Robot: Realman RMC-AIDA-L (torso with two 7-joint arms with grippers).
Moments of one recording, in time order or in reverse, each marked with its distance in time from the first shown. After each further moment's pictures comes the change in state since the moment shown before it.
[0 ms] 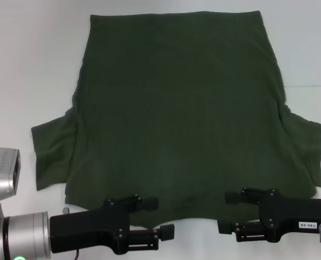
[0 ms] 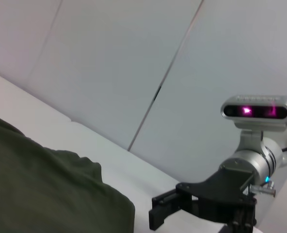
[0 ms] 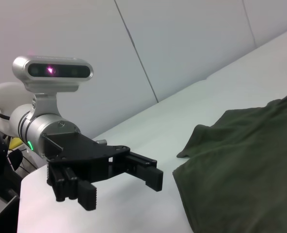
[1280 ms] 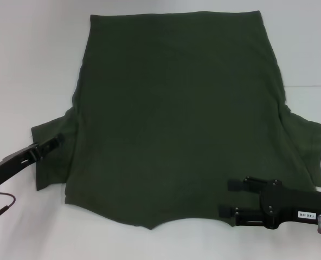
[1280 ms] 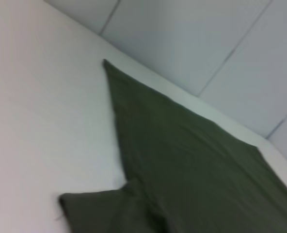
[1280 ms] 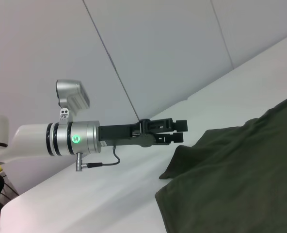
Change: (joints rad) left arm 0.000 0.006 -0.210 0.009 -0.193 -0.707 -0.296; right arm 0.000 0.014 0.077 0.009 0.002 0.023 0.003
